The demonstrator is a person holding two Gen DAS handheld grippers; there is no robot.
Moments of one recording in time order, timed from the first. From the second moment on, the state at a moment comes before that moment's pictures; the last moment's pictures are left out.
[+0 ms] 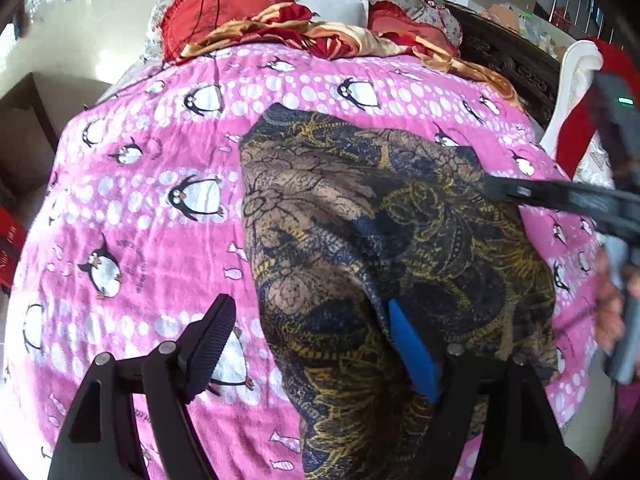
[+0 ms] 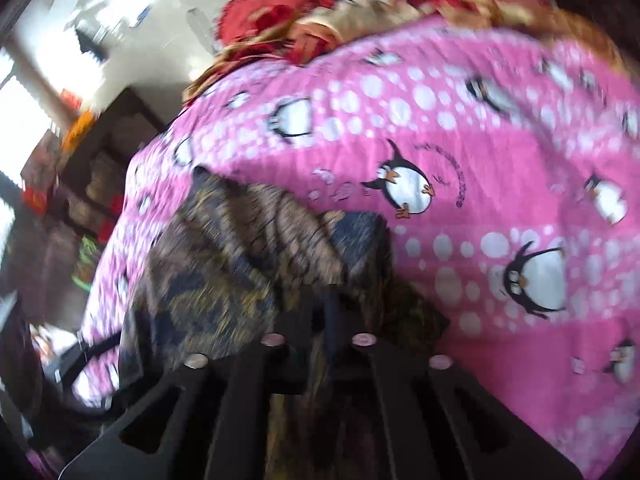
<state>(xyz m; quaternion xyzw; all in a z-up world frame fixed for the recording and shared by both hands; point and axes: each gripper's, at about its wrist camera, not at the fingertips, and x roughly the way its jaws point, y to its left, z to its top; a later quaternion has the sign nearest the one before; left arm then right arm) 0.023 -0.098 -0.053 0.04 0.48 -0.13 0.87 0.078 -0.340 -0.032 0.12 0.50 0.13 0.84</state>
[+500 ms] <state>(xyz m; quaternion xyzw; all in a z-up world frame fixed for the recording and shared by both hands) 0.001 -0.084 -0.032 0.02 0.44 -0.08 0.89 -0.009 -0.312 -0.047 0.05 0.52 0.13 0.84</state>
